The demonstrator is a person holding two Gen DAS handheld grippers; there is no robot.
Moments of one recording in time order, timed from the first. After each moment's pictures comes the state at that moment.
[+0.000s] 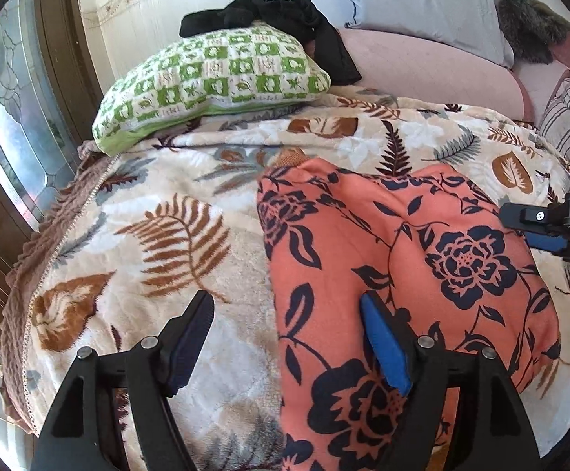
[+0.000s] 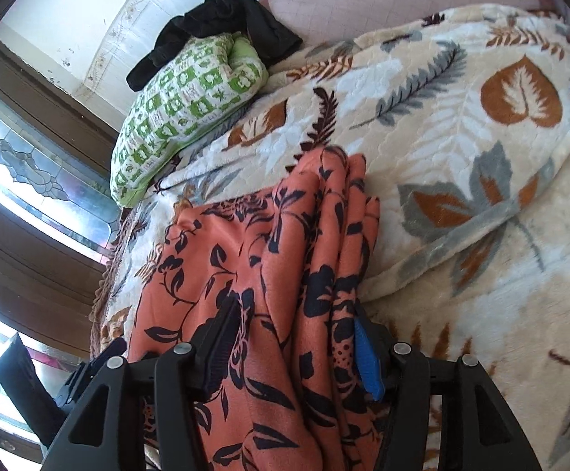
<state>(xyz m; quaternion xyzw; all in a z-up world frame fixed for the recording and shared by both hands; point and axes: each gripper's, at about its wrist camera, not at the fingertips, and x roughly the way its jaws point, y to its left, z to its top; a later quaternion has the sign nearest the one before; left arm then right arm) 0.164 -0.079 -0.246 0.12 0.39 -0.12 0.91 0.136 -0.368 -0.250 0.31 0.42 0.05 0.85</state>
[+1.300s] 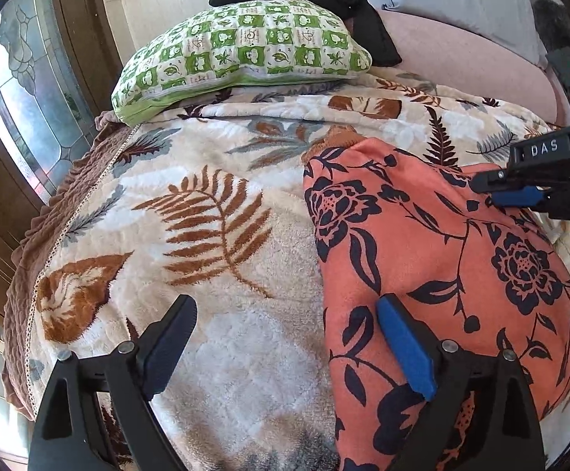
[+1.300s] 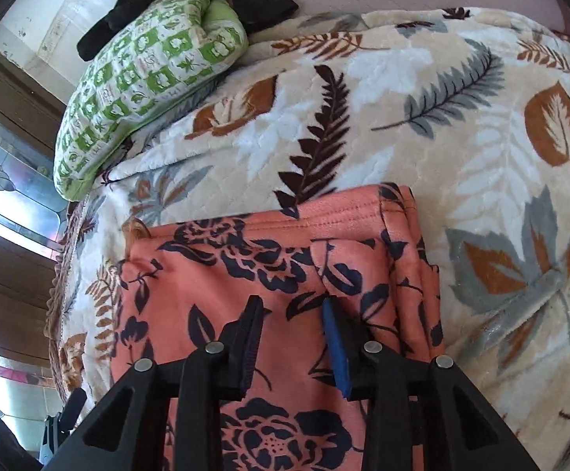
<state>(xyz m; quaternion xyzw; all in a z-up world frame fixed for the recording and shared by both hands) 0.196 -0.054 -0.267 0.10 0.44 -0.08 0.89 0.239 -0.326 -0.256 0.26 0.51 0.01 0.82</state>
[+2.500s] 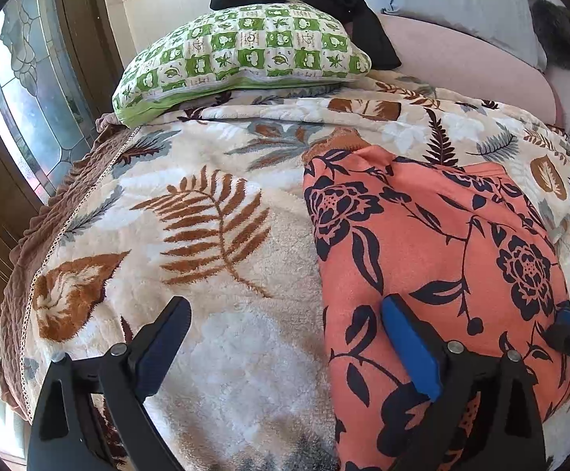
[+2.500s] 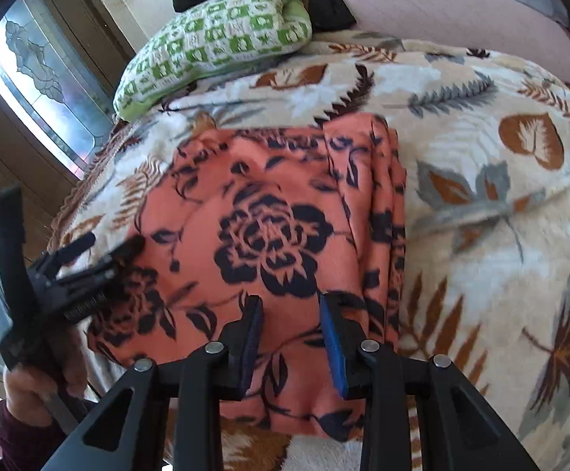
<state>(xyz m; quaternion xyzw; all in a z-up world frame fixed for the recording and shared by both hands) 0.190 -0.057 -0.275 0.11 0.41 -0.08 0.90 0.108 -0.311 -0.253 0.16 0.49 0.07 0.86</state>
